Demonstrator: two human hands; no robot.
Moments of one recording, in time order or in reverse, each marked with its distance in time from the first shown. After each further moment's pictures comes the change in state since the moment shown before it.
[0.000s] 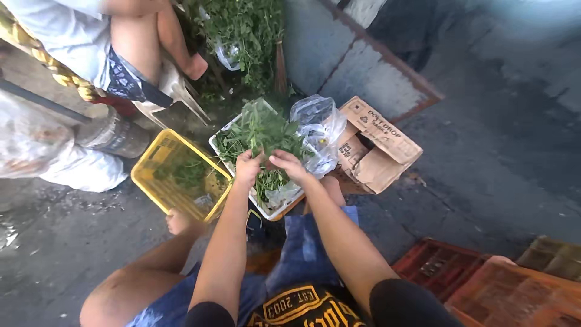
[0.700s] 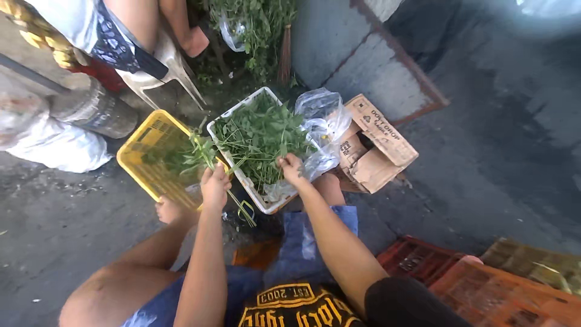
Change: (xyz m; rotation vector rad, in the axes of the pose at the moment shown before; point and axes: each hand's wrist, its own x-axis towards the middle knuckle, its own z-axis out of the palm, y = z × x) left_hand -0.053 -0.029 -0.095 -0.378 0.295 -0.014; right_hand 0.002 0.055 0.012 -0.422 0.364 0.293
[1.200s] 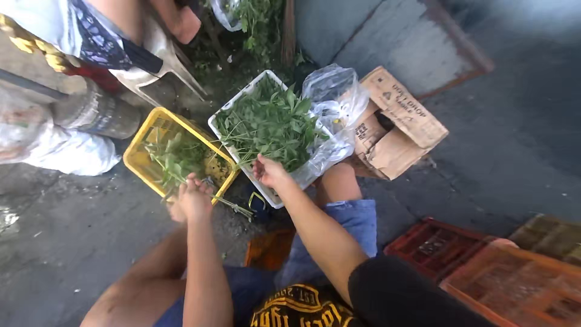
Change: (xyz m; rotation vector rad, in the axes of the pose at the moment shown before) left_hand 0.022 0.019 -0.058 -0.064 0.303 0.116; right_hand 0.021 -0.032 0.103 1.066 -0.141 0.652
